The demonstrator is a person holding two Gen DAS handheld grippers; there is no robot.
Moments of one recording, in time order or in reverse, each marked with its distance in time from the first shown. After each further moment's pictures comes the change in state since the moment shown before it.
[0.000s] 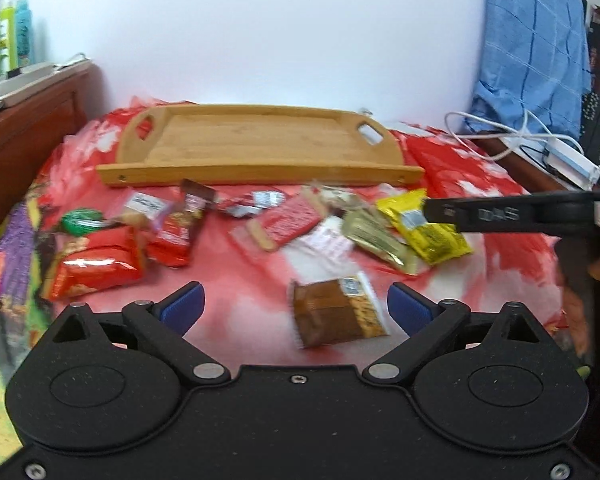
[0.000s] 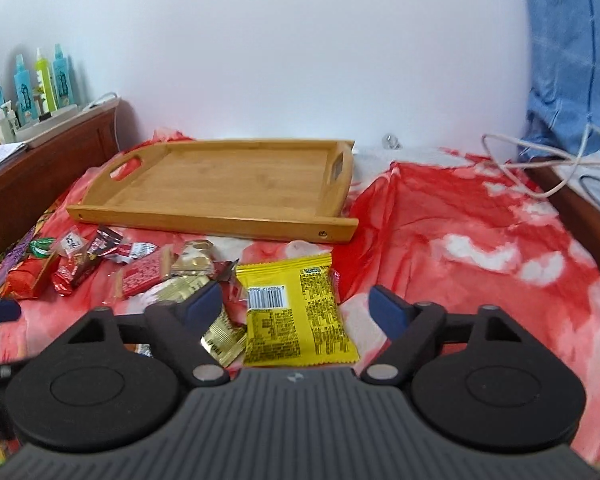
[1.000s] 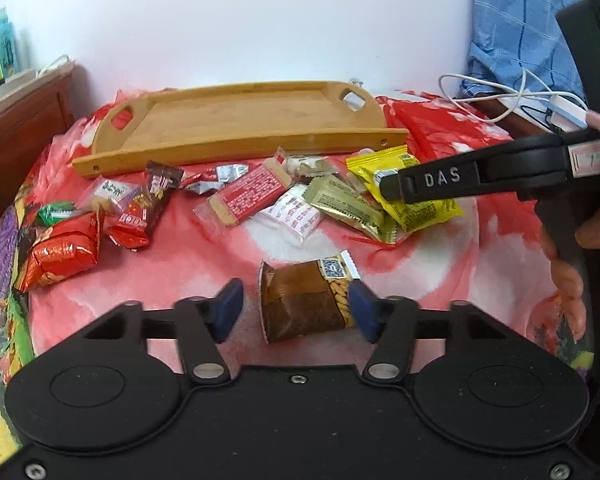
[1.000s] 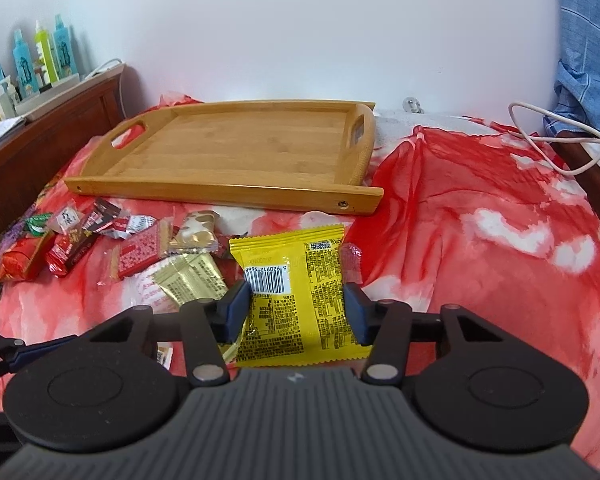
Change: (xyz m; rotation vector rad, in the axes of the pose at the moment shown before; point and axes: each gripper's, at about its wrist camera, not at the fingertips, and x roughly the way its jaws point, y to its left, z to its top) left arm 0.016 -0.037 -0.015 0.081 0.051 0.053; right arm 0.019 0.006 -0.003 -0.007 0.074 0.036
